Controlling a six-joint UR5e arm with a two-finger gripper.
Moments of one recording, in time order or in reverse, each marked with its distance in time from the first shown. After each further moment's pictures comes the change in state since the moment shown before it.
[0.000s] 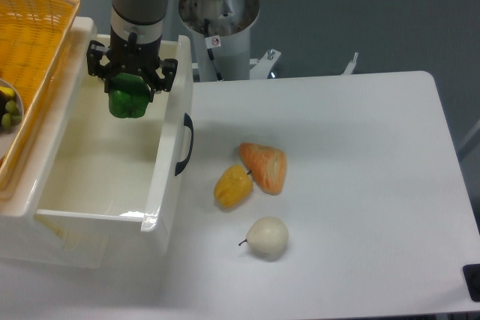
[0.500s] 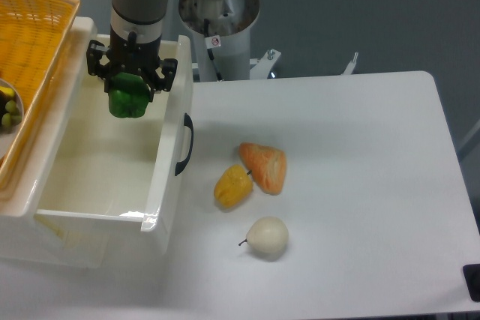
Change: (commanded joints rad) arm 0.000 0.002 0.000 0.000 0.000 0.000
